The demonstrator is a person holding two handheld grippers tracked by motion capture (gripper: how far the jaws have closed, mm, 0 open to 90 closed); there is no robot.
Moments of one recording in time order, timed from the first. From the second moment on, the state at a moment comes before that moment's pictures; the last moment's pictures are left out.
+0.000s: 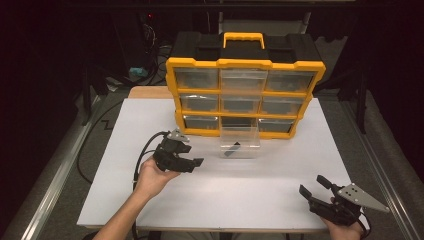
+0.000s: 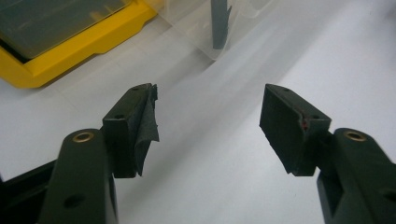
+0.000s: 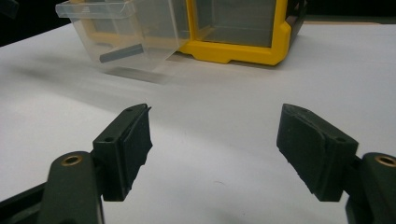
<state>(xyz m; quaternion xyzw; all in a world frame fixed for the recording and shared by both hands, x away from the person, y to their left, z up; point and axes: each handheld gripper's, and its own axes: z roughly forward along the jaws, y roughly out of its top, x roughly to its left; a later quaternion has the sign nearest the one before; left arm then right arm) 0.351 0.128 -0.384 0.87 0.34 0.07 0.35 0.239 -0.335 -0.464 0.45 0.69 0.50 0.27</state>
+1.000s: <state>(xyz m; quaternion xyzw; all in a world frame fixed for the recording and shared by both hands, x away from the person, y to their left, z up) 0.336 0.162 -0.402 0.84 0.38 0.09 0.37 0.239 -0.335 -0.464 0.45 0.69 0.50 0.27</state>
